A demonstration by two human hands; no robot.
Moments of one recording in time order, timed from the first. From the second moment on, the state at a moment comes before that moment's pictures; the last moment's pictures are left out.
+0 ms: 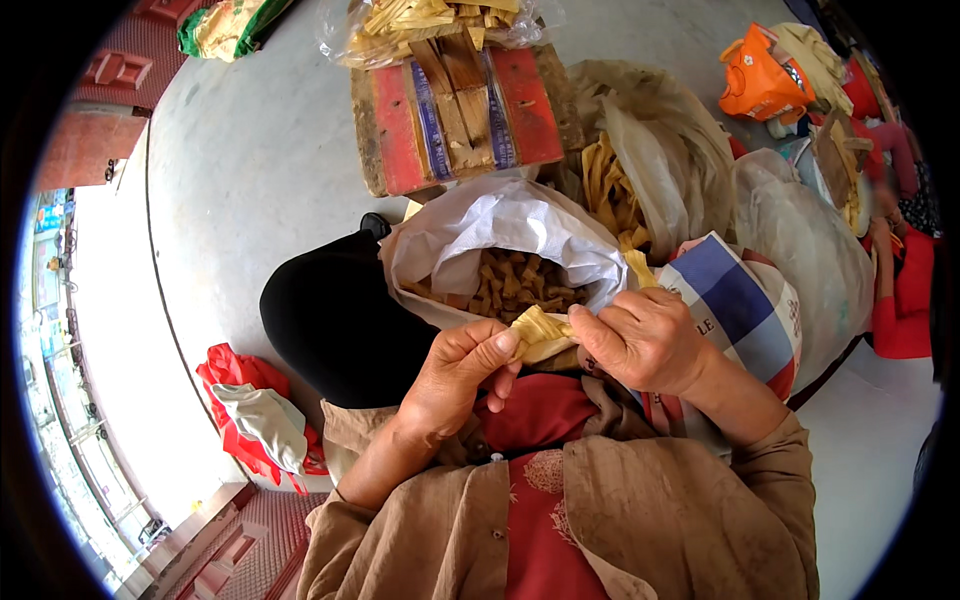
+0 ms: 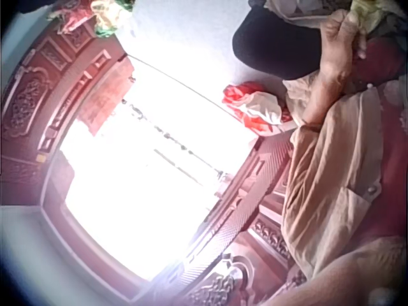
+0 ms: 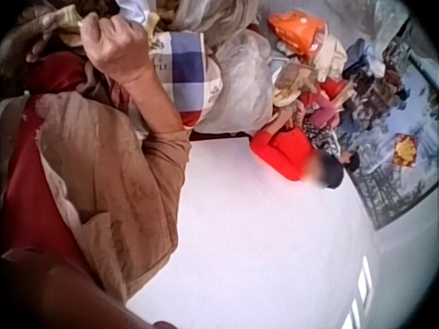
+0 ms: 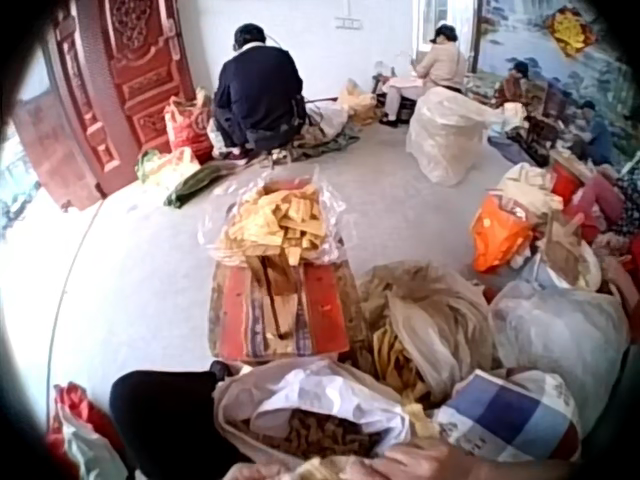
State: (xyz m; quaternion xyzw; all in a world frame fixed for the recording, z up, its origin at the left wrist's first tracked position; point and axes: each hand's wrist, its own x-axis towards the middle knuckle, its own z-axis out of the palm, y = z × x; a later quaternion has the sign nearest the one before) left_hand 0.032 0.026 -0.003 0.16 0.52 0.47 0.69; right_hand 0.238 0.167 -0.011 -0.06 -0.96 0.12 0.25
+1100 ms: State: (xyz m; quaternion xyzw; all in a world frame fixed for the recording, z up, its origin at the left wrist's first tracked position) left_hand -0.043 0.106 0.019 0.69 0.64 0.29 0.18; right_hand 0.187 0.259 -0.020 -0.16 -0.92 0.23 0.27
